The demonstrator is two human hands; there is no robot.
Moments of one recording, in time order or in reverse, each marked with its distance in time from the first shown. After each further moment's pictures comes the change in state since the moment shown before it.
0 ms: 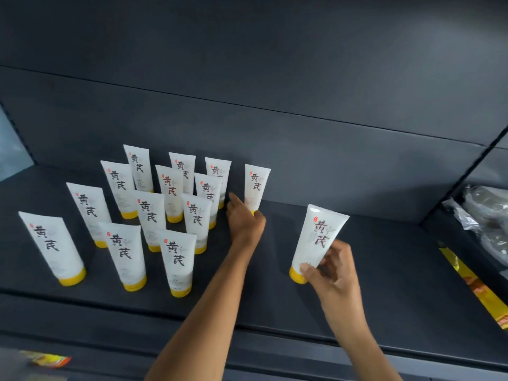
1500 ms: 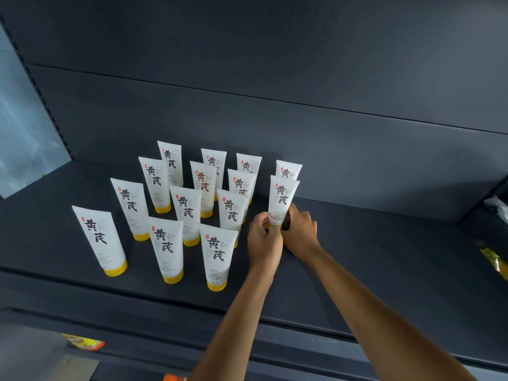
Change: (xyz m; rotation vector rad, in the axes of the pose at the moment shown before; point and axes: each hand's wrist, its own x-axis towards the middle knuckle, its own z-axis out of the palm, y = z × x) left_hand -0.053 -0.029 -0.041 -0.470 -0.072 -0.116; right_hand 0.124 0.070 0.110 -0.844 -0.240 -0.011
